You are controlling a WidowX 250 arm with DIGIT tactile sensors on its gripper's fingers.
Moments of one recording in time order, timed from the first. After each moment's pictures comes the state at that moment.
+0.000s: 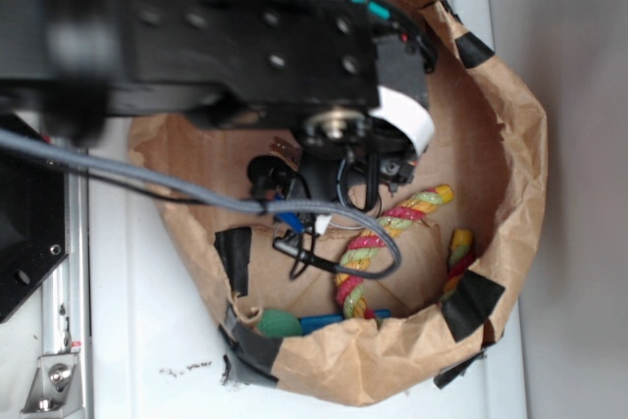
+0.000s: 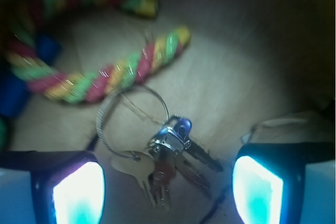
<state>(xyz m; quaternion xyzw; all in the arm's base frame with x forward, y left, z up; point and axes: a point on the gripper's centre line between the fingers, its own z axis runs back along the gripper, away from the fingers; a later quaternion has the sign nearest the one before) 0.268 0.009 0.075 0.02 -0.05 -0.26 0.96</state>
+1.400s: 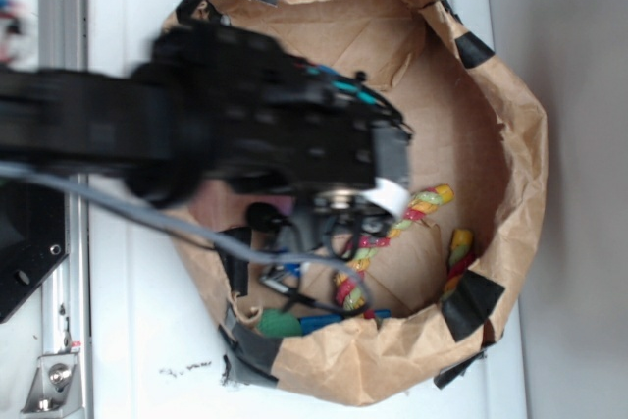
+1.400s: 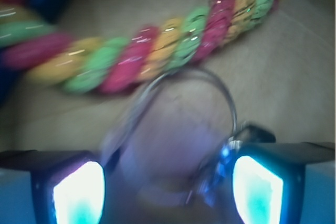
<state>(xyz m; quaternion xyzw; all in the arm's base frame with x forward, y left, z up) 0.268 -0.015 0.026 0.00 -0.01 -0.29 0.96</state>
